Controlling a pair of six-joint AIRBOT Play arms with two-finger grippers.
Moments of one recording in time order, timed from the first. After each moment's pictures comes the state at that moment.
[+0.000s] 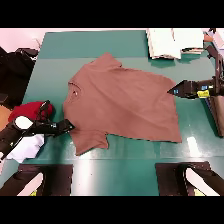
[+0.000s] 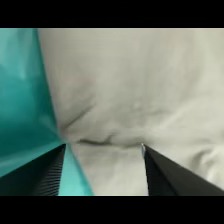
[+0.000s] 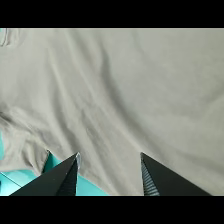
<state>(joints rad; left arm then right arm) -0.02 -0.86 0.42 0.96 -0.88 -1.54 -0.19 -0.94 1.07 -0.85 1.38 1.30</state>
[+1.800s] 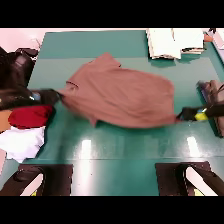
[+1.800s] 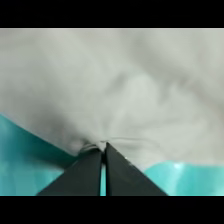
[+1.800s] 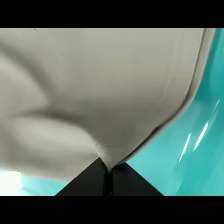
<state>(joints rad) -0.08 -0.74 0.97 1.05 -1.02 -1.46 -0.31 -0.89 0.85 -1.09 1.40 1.30</state>
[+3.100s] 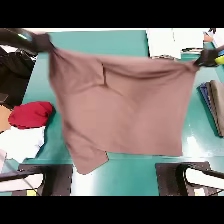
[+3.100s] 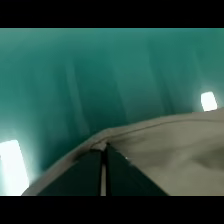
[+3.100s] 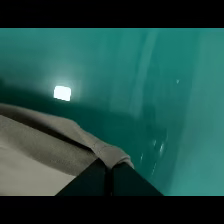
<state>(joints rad) -0.08 -1.42 1.78 1.24 -1.24 -1.49 -0.17 -1.34 1.66 -1.29 1.44 1.39</state>
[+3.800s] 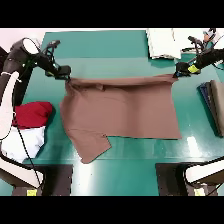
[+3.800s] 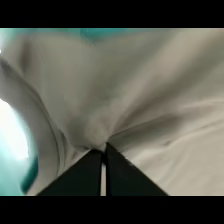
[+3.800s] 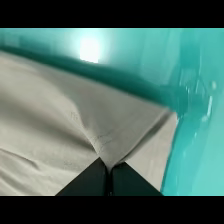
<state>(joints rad) -0.04 -1.70 1.70 1.23 -1.32 -1.44 -0.17 -1.65 1.71 -1.23 1.43 1.37</state>
